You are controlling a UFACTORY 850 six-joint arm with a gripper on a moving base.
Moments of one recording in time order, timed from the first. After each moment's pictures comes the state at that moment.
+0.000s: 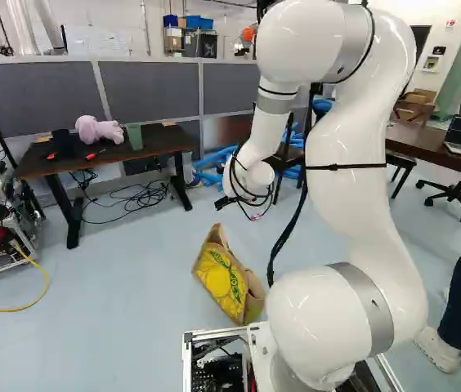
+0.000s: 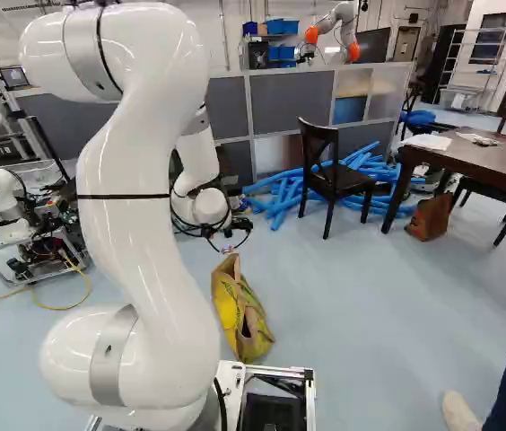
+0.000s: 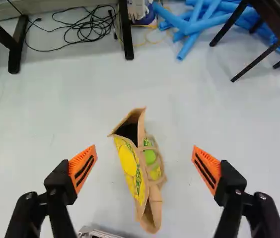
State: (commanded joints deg) arm 4.0 -30.8 -41.1 -9.1 22.9 0.0
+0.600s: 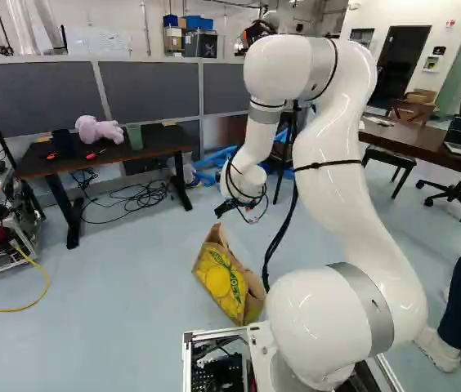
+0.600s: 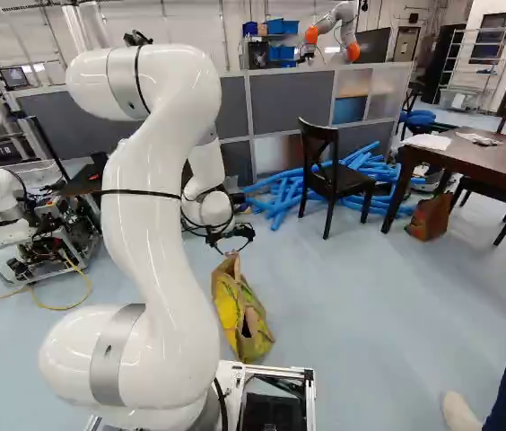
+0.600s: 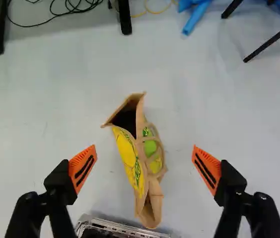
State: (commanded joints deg) arm 4.1 -40.2 -49.2 -9.1 17.3 0.0
